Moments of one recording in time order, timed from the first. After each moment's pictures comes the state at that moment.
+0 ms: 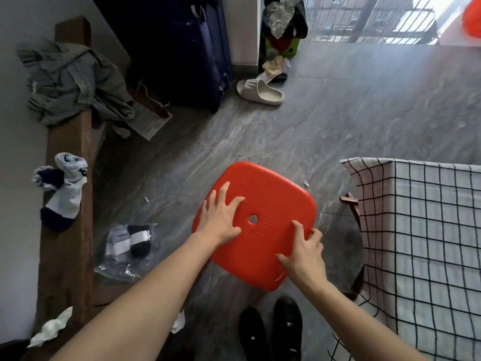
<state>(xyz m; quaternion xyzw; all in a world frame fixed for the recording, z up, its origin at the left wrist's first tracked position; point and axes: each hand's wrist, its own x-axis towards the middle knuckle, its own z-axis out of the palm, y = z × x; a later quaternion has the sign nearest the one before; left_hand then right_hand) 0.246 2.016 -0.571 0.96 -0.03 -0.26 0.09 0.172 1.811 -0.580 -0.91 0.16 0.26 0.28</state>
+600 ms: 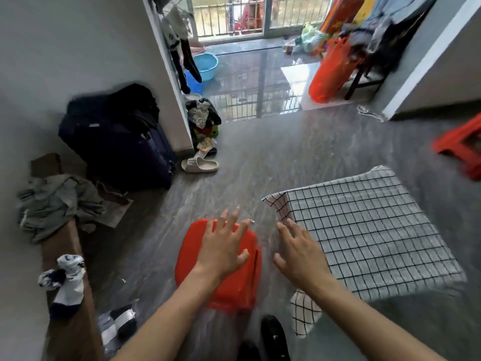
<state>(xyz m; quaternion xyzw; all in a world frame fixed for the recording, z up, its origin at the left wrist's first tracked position) 0.195 1.916 -0.281 0.95 -0.31 -0.06 0.01 0.116 1.736 -0.276 -0.98 0.10 0.12 0.14</state>
